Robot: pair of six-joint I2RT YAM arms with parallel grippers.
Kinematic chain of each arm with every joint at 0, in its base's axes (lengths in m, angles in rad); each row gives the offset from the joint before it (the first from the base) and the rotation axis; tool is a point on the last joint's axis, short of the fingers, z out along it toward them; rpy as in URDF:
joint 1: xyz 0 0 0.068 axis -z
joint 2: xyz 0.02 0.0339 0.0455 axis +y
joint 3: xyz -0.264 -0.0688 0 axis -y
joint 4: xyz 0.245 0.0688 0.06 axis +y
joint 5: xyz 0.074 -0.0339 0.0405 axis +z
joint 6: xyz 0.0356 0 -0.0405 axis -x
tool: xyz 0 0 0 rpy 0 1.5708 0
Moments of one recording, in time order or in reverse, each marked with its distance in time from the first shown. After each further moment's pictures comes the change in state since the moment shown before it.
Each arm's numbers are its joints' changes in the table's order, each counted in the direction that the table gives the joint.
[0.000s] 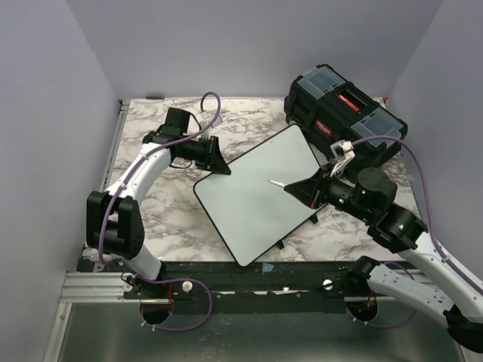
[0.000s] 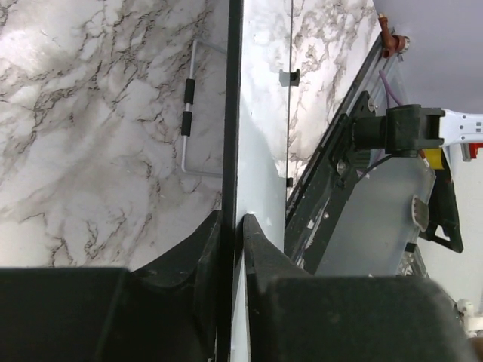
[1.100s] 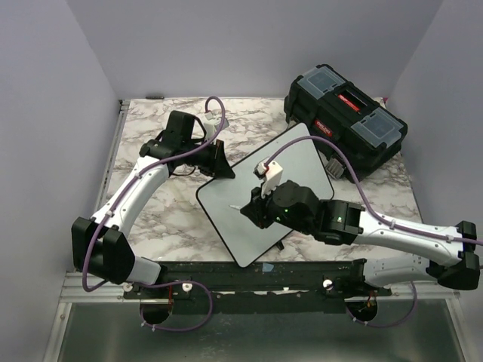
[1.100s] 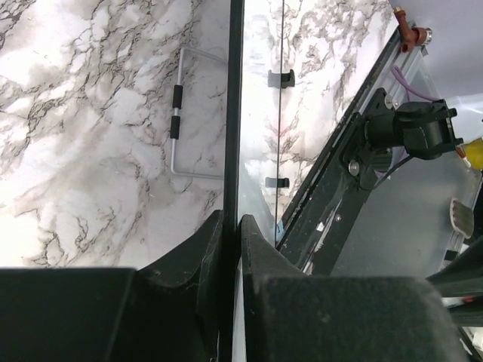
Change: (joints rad) left arm 0.102 -0.179 -0.033 -0.004 0.142 0.040; right arm -0.479 0.420 0.217 0.056 -0.423 0.141
